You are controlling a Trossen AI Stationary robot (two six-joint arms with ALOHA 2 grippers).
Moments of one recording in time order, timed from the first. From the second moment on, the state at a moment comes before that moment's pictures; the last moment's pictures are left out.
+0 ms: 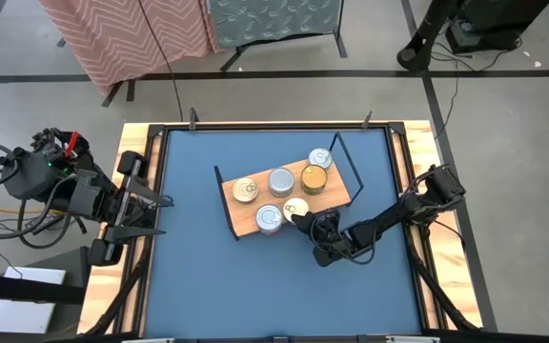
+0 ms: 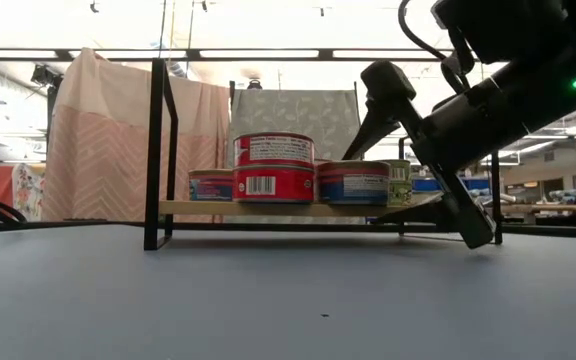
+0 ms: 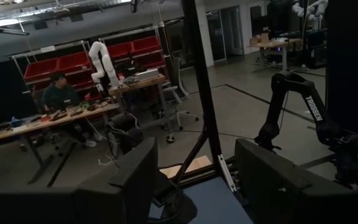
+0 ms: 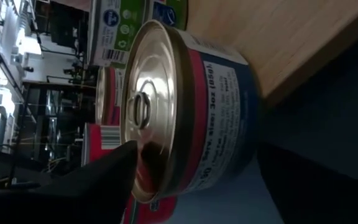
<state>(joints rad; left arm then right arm) -0.86 1.09 1.70 -0.56 -0.64 0.20 0.42 1.82 0.74 0.27 0.94 2.10</state>
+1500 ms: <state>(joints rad) -0.86 1.09 1.70 -0.55 -0.64 0.20 0.47 1.62 0.74 0.20 1.05 1.86</state>
